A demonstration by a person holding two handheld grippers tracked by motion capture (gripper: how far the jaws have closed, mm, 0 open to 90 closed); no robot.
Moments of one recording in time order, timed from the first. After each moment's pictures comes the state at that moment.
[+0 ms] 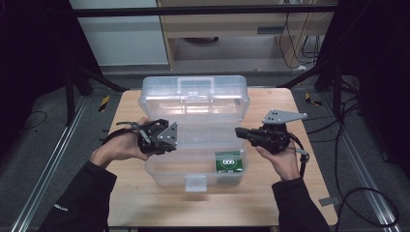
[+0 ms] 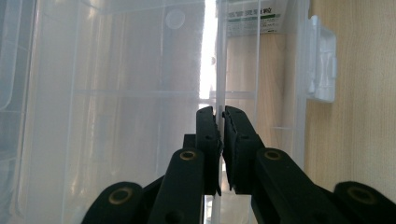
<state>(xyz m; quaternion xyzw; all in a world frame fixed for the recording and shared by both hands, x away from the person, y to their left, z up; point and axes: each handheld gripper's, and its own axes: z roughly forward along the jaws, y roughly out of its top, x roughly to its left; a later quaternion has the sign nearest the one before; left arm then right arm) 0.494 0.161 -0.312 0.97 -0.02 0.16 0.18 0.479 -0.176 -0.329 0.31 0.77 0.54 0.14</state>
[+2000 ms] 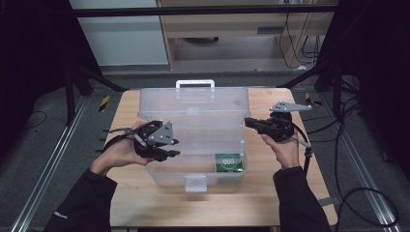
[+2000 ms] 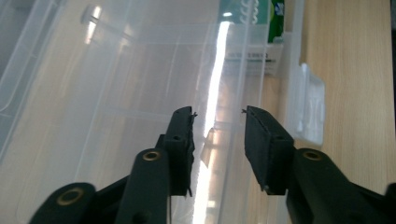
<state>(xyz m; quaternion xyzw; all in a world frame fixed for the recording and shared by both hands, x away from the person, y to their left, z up) 0.485 0.172 -0.318 0.94 0.04 0.15 0.29 0.512 -0.198 -0.346 0.38 0.74 0.53 0.14</state>
